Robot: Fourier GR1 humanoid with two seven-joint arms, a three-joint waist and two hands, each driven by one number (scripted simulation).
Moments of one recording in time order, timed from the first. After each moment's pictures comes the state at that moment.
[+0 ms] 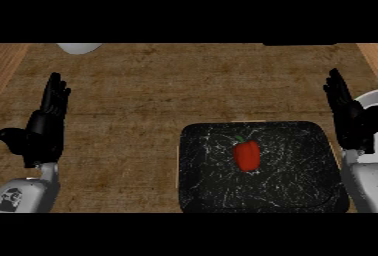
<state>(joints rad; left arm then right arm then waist) -0.17 0.35 -0.07 -1.54 0.12 0.36 0.02 -0.26 -0.38 -0.01 -1.34 -0.10 -0.18 0.00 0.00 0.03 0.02</state>
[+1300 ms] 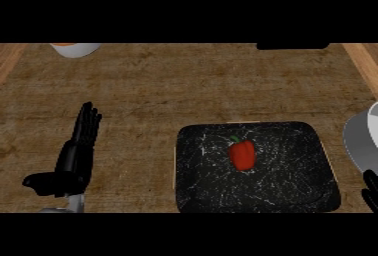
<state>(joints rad) 0.01 0.20 -0.16 -1.59 0.16 0.28 -0.14 0.55 -0.32 0.16 -2.18 0.50 -0.43 -0.44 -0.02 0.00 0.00</state>
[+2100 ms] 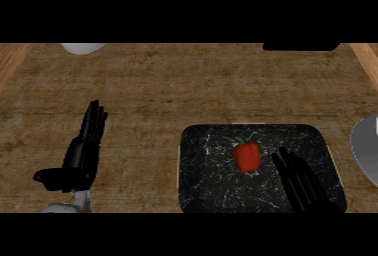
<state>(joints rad) -0.02 0.18 -0.16 -1.54 0.14 0.26 -0.16 0.38 -0.16 0.46 -2.18 1.15 -0.03 0.29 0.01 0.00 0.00</state>
